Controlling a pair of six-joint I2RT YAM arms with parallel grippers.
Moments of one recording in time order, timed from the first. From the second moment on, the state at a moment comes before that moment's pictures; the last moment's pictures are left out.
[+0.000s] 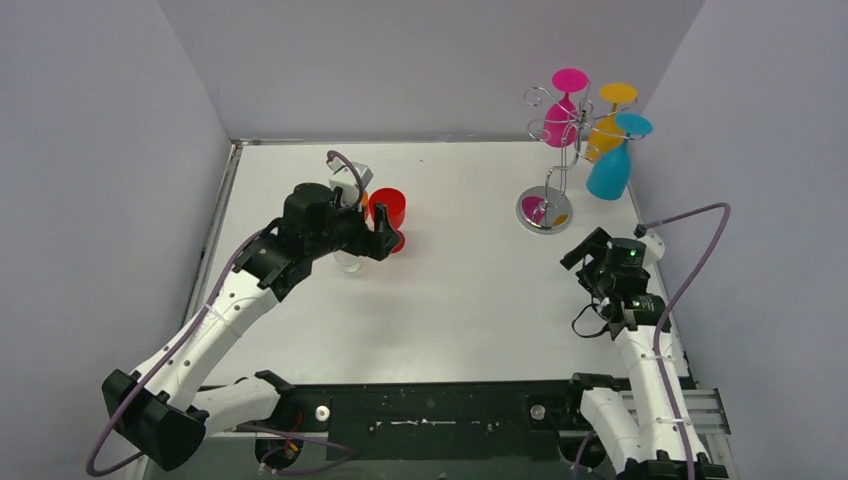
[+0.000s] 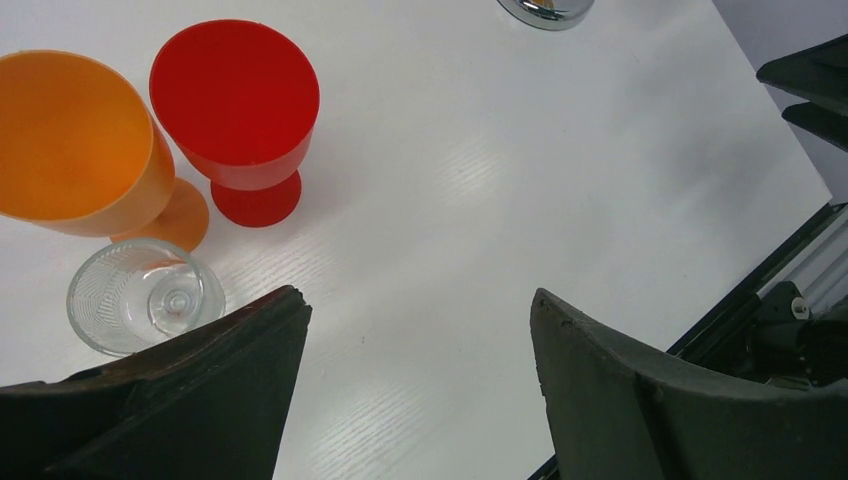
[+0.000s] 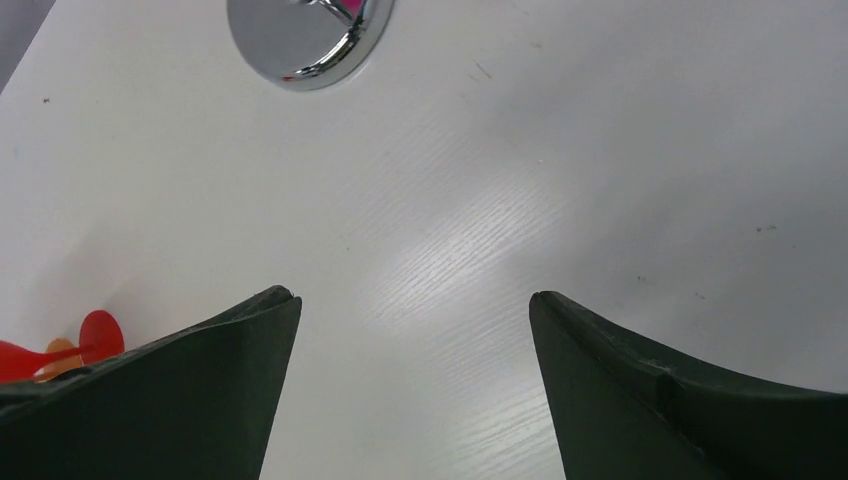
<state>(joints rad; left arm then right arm) -0.56 1.15 1.13 -0.44 0.14 -0.28 0.02 0.77 0.69 -0.60 0.20 0.66</state>
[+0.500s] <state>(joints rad) -0.56 1.07 1.08 -0.47 0.14 -0.30 -0.46 0.93 0.91 -0.58 -0.16 0.63</state>
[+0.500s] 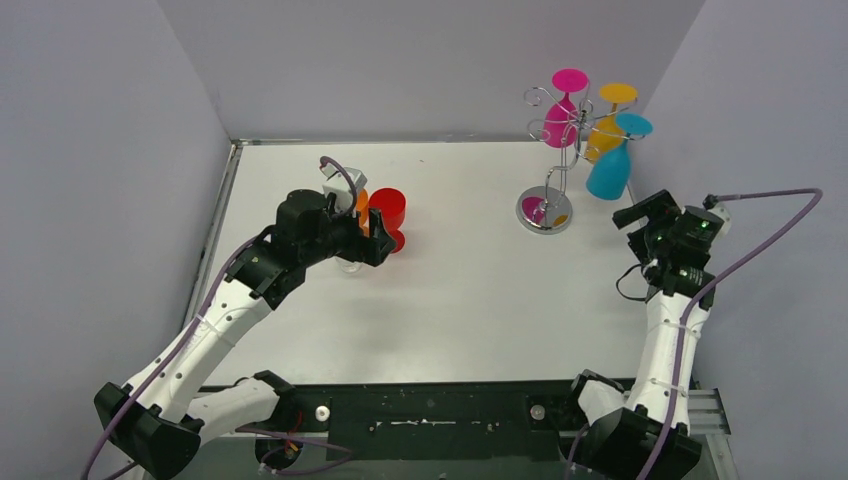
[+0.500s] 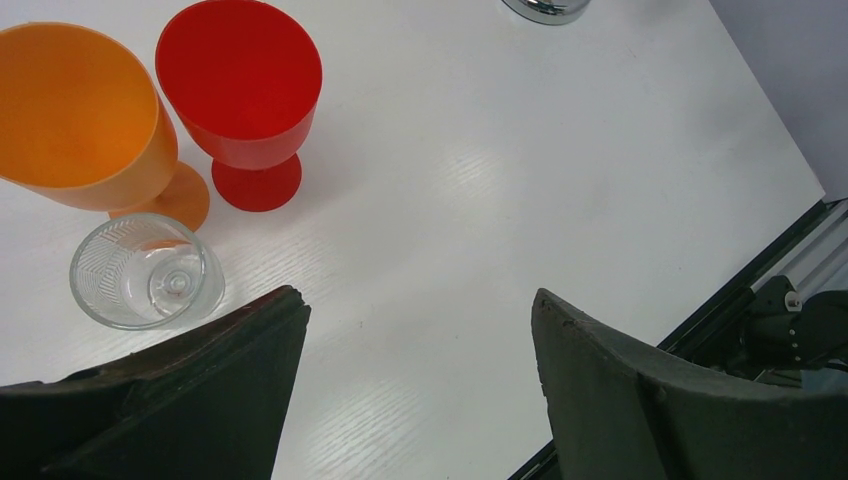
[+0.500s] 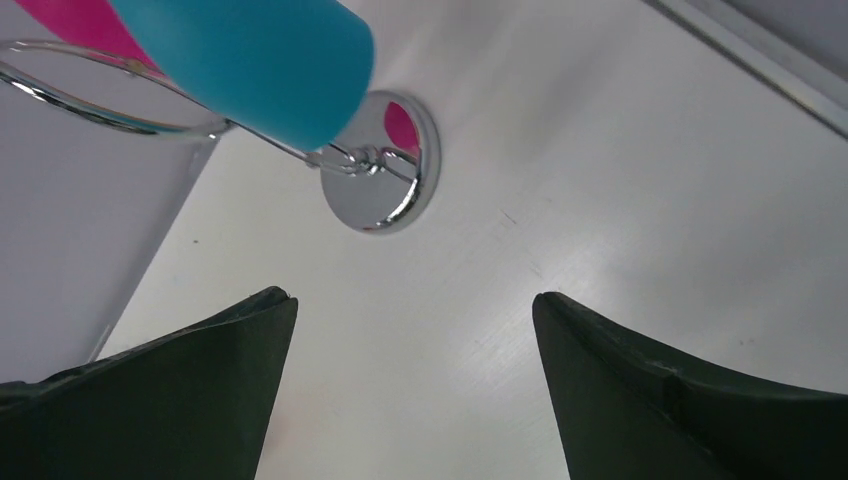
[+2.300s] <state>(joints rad) -0.56 1.04 1.05 -0.52 0.19 -0.31 -0.47 1.44 1.31 0.05 -0.49 0.90</state>
